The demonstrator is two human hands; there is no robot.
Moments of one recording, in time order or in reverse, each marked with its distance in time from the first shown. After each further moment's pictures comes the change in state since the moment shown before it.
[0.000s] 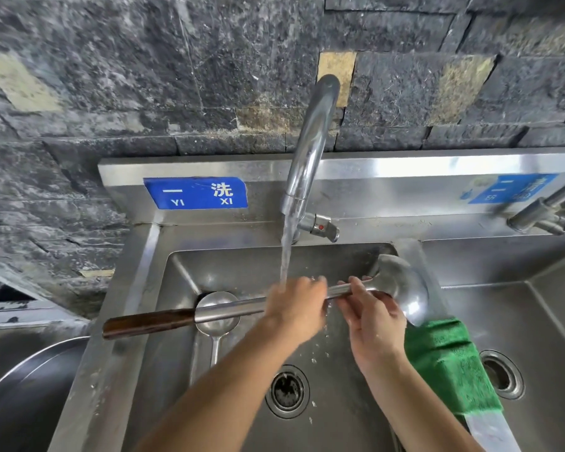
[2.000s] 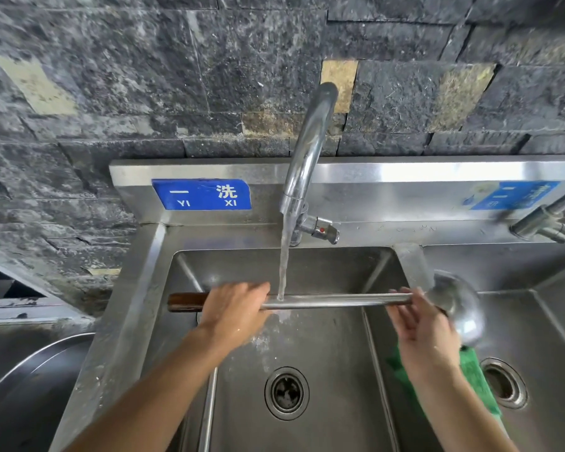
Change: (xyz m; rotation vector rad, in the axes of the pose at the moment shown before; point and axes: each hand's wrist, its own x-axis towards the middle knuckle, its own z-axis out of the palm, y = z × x) left_hand -0.045 -0.076 -0.002 0.086 0.211 0.000; right_hand 0.020 -0.043 -0.054 0.219 0.078 -0.045
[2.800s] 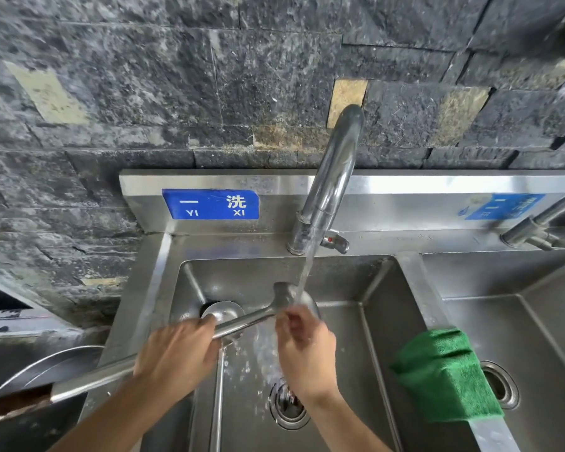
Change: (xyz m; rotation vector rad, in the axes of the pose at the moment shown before) left_hand -0.077 -0.077 0.002 0.045 -0.071 -0.127; right_hand -0.101 0.132 0.059 -1.182 -0.468 -0.524
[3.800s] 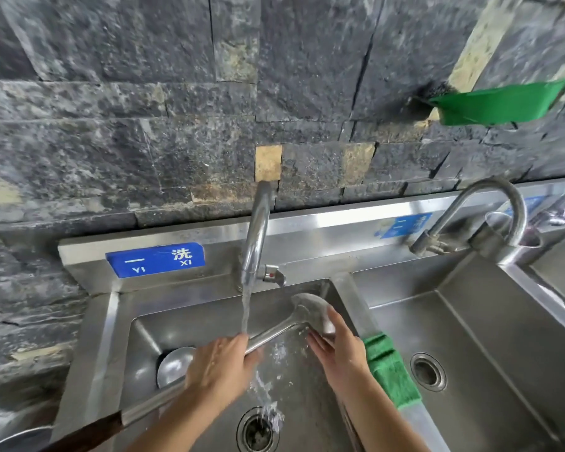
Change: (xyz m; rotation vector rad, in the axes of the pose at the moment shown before) left_hand 0.053 0.109 -0.030 -0.306 0.011 0.069; right_hand 0.045 0.006 -0.124 0.910 0.298 0.671
